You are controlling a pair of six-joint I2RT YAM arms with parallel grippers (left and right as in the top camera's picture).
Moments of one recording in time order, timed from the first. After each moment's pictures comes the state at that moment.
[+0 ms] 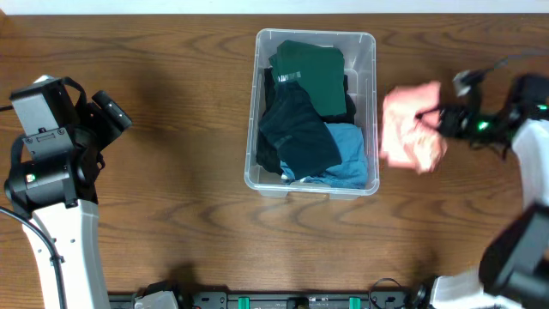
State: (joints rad) left arm 0.28 1.19 1.30 -0.91 -0.11 -0.40; right arm -0.38 1.63 1.28 -0.79 -0.95 -0.16
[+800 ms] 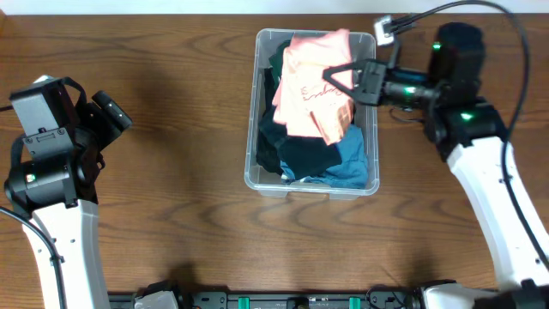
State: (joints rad) left arm 0.28 1.19 1.30 -0.91 -0.11 -0.40; right arm 0.17 1.47 1.30 -0.30 -0.96 0.63
